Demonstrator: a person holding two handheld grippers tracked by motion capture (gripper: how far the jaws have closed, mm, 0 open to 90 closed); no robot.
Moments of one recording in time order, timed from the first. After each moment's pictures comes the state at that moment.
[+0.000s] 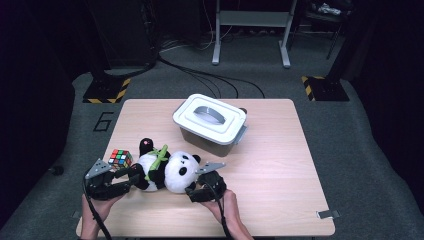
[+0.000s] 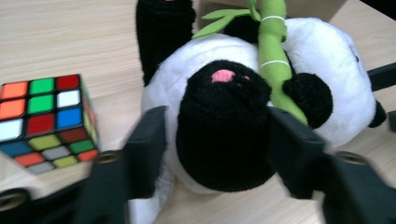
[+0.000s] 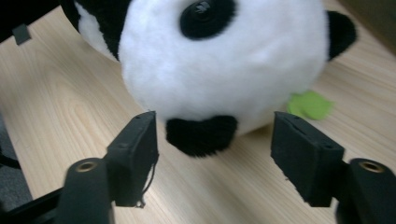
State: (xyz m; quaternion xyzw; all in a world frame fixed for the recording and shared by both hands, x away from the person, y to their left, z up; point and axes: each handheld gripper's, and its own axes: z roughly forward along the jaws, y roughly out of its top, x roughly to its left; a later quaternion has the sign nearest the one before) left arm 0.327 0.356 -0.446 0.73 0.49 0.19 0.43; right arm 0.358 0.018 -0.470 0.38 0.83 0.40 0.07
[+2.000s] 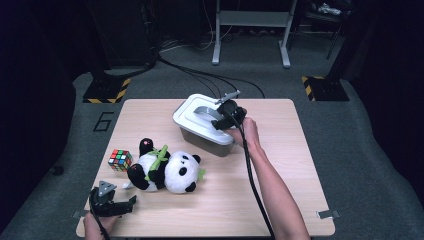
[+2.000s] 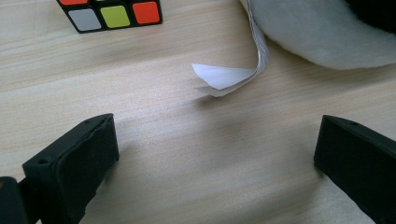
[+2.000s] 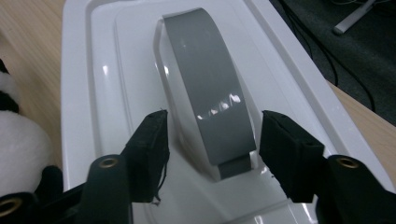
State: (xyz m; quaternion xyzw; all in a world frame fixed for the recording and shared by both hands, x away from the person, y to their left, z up) left arm 0.315 0.370 -0.532 0.73 0.56 0.23 0.31; right arm 0.547 -0.032 -0.382 0.34 0.86 0.34 0.20
